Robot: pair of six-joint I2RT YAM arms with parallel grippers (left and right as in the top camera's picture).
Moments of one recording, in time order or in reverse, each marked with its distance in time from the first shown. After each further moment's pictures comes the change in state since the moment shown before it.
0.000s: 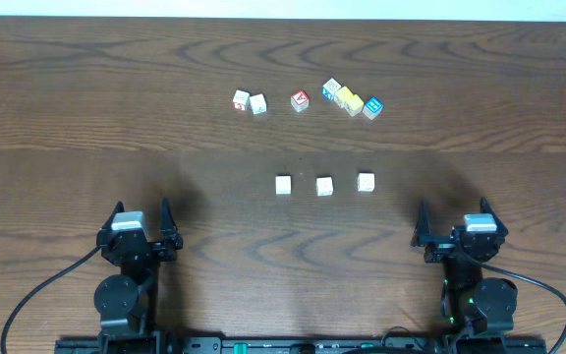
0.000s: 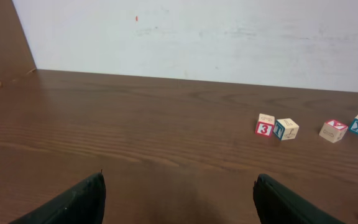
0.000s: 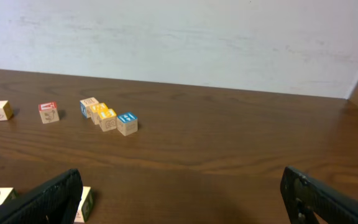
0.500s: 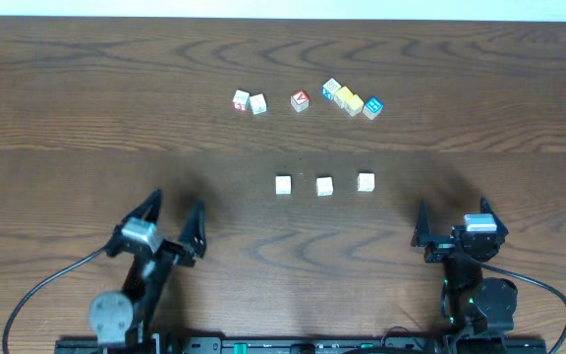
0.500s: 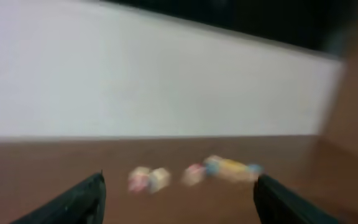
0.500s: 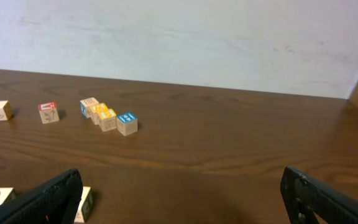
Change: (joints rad) left arm 0.001 0.000 -0.014 0.339 0.489 -0.215; right arm 0.000 0.000 0.000 0.000 -0.001 0.000
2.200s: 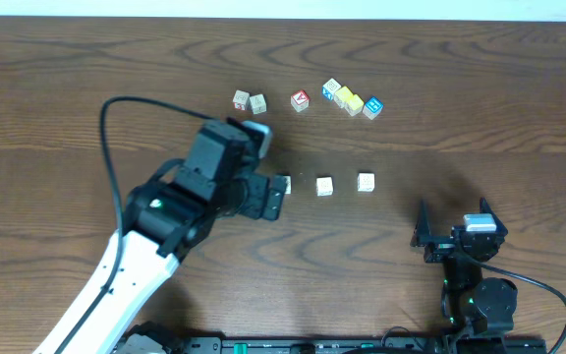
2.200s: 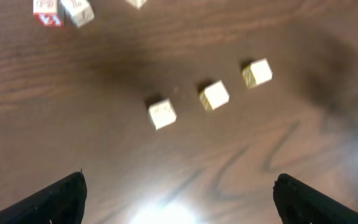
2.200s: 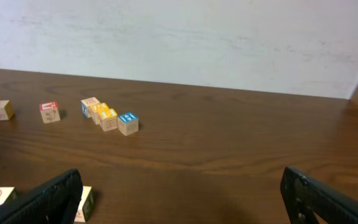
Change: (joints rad) left arm -0.598 1.221 1.124 -1.024 -0.374 0.028; right arm 0.000 0.000 0.000 0.000 -0.003 0.000
